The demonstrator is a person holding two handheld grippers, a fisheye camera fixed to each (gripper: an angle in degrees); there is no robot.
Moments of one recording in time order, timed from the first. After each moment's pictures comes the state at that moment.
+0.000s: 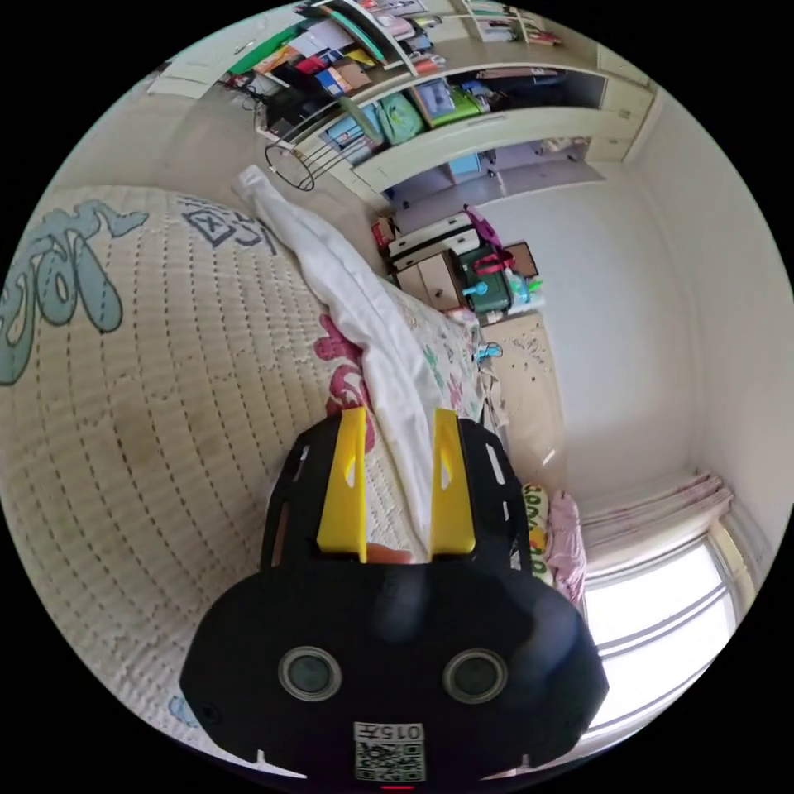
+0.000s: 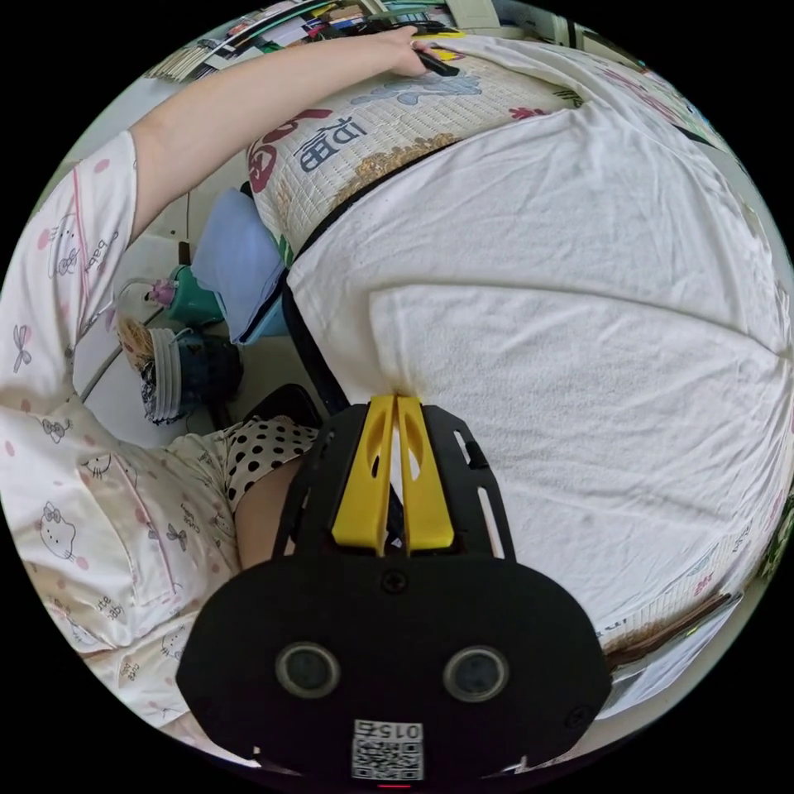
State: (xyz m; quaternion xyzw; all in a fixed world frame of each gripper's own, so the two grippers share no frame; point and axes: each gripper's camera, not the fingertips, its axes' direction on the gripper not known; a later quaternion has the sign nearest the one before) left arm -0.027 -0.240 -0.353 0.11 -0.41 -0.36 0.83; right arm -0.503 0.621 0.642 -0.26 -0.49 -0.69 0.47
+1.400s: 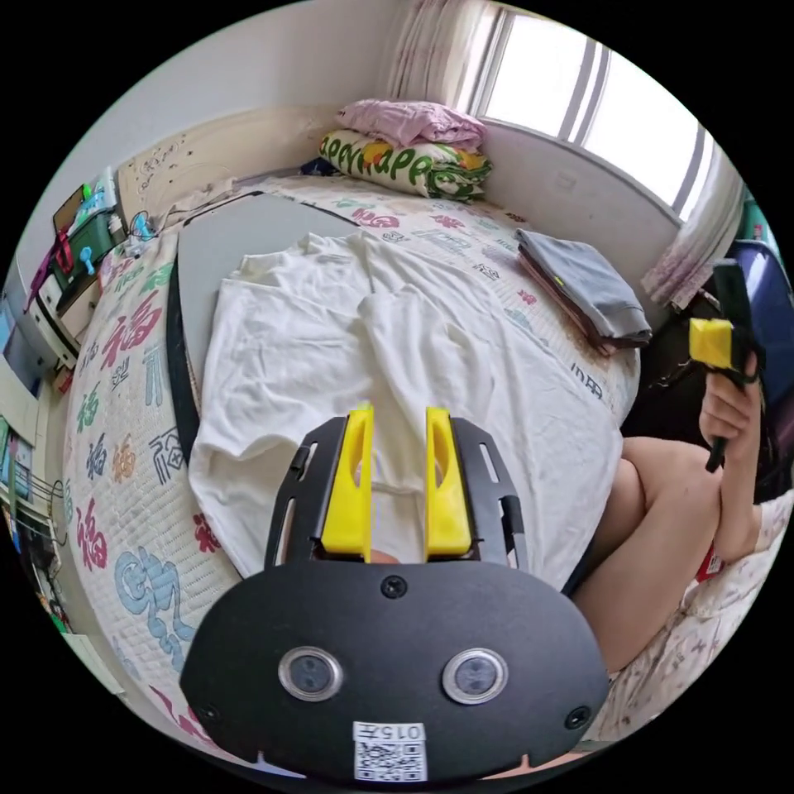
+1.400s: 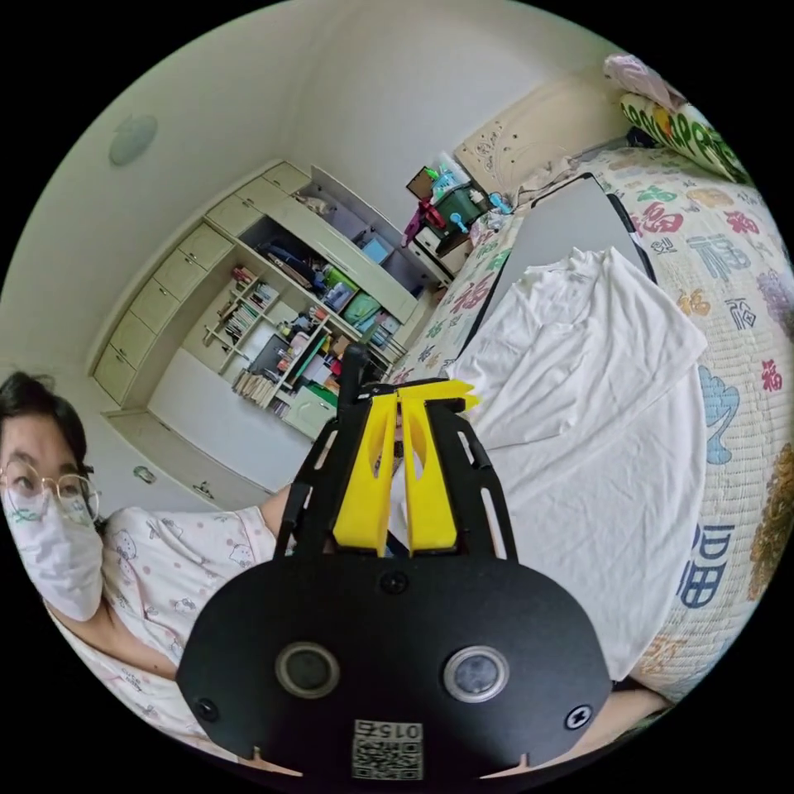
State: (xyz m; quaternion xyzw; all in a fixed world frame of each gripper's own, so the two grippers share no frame) left arm 0.219 0.070 -0.108 -0.51 -0.18 0.14 0.83; right arm -0.150 0.229 0.505 -0.19 -0.80 -0.15 0.55
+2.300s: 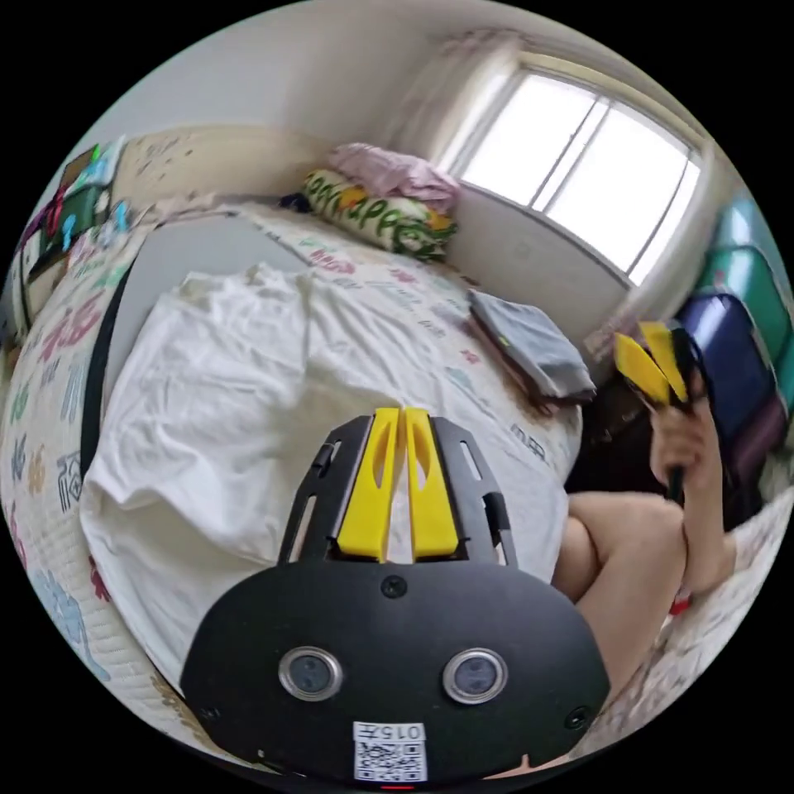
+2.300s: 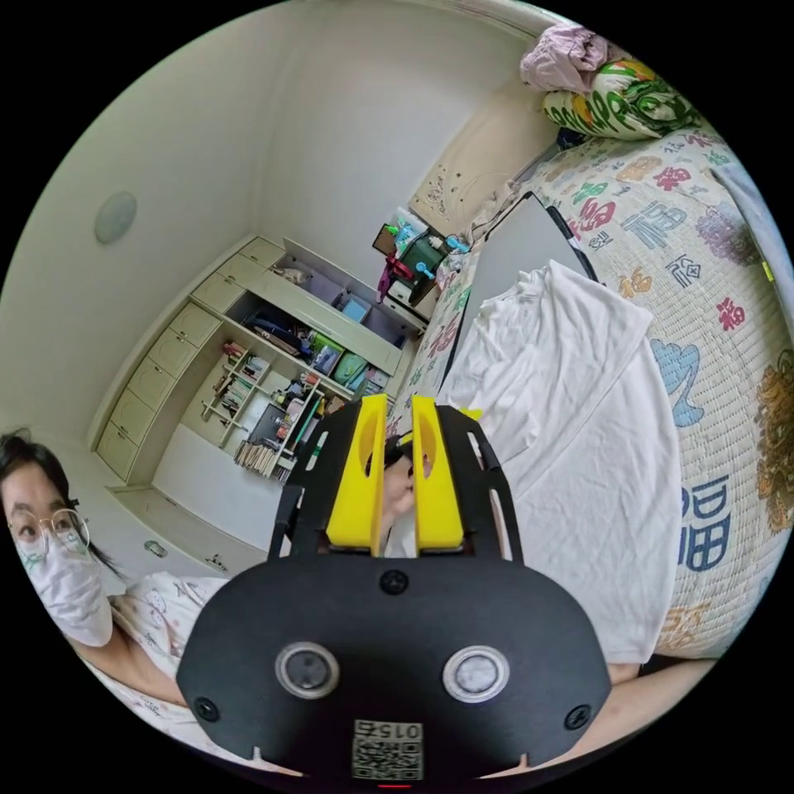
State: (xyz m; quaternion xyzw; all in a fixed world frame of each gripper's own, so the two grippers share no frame) left arm 0.126 0.150 -0.193 -0.42 -0.05 0.12 0.90; right arm -0.096 0.132 0.365 -0.20 -0.79 -0.02 0.58
